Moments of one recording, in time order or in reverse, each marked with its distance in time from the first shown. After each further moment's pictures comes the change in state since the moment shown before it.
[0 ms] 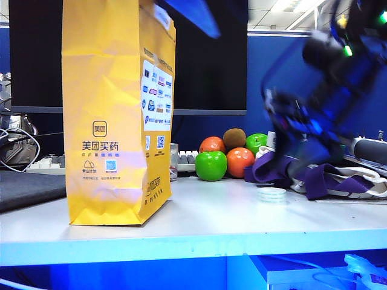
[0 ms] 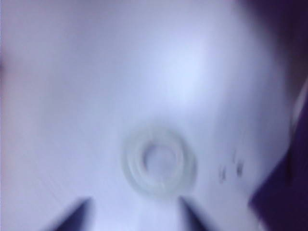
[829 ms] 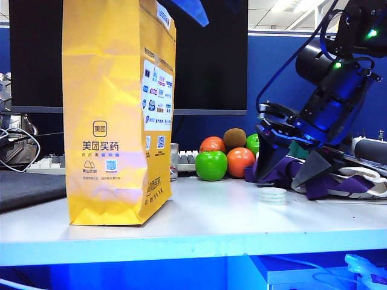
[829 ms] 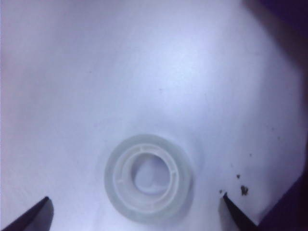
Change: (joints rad) left arm 0.000 -0.010 0.023 -0.040 0.011 0.002; right arm 0.000 0.083 0.014 0.037 0.000 -0.050
